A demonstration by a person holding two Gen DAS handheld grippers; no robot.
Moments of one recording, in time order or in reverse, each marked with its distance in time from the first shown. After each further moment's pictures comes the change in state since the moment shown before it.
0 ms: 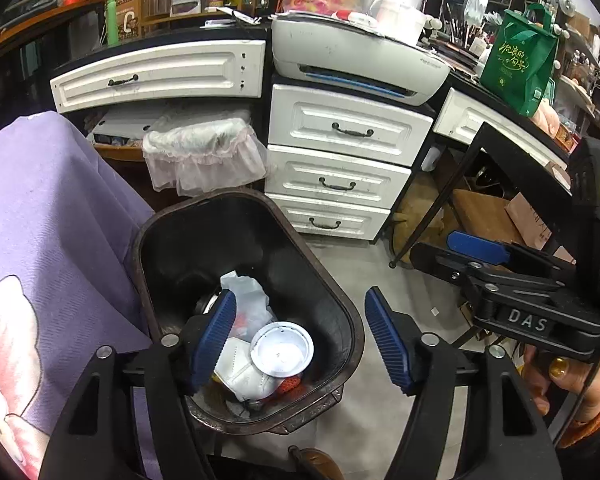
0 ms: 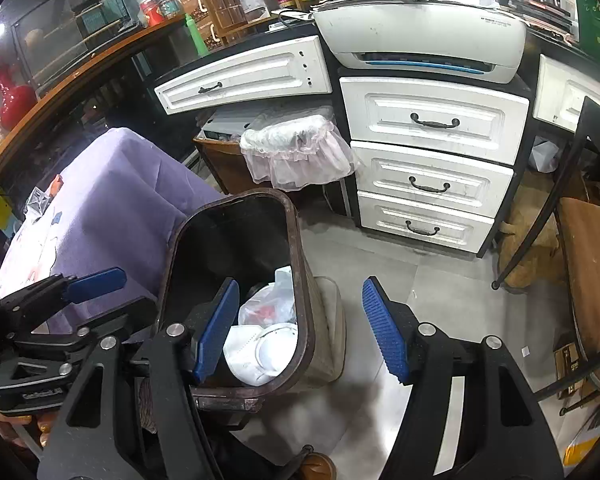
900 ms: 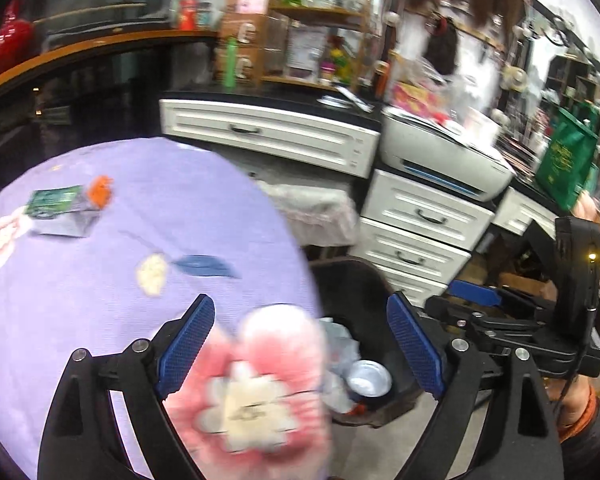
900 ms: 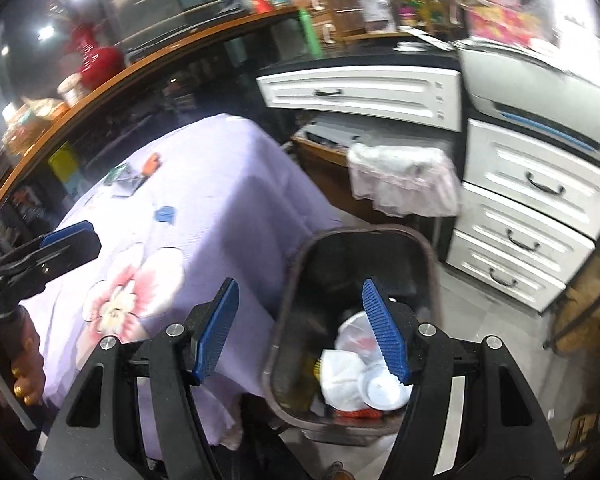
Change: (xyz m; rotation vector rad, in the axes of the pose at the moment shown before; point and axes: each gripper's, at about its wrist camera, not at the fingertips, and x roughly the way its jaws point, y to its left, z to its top) left arm -0.129 0.111 -0.004 -0.194 -0.217 0.216; right arm 0.000 0.144 0.033 -0.242 0.000 0.261
